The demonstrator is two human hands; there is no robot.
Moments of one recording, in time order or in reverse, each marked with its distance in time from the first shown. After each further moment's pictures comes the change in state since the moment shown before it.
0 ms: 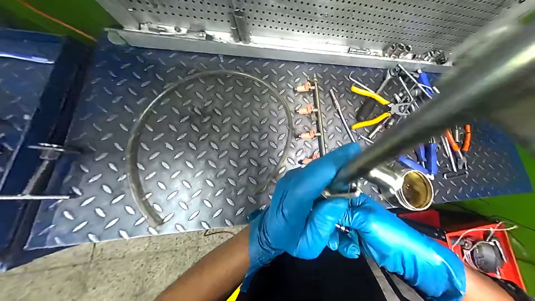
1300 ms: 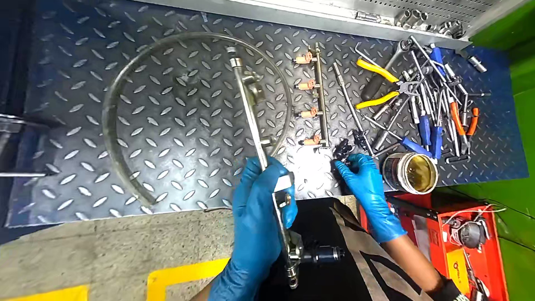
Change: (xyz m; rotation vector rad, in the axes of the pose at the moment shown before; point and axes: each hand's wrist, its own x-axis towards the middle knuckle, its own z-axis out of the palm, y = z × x) left_hand -0.056 0.022 -0.010 -0.442 0.531 -0.973; right_hand 0.068 0.085 -0.094 -1.034 1.024 -0.267
